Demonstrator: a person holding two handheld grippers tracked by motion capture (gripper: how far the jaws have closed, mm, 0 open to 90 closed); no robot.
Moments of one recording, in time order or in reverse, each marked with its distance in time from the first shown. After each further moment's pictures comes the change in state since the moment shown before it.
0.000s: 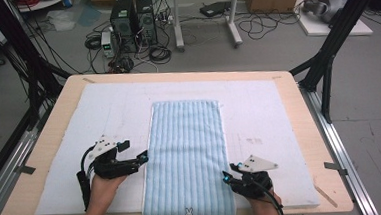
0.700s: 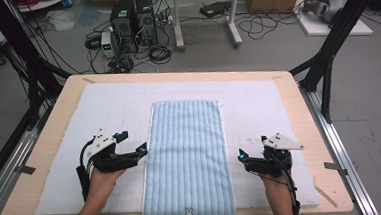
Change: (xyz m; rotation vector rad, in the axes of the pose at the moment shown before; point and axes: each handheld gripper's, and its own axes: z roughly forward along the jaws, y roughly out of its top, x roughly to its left) left arm 0.005 0.012 0.002 -0.074 0.034 0.087; right arm -0.055 0.023 -0.015 -0.097 -0.184 0.087
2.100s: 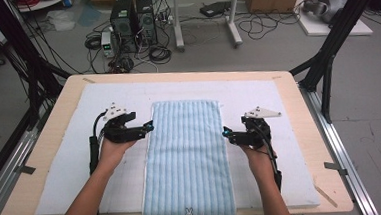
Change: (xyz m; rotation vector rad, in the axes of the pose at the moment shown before) left arm 0.037 0.035 0.073 0.116 0.012 -0.038; right arm -0.009 0.052 0.069 0.047 0.092 0.045
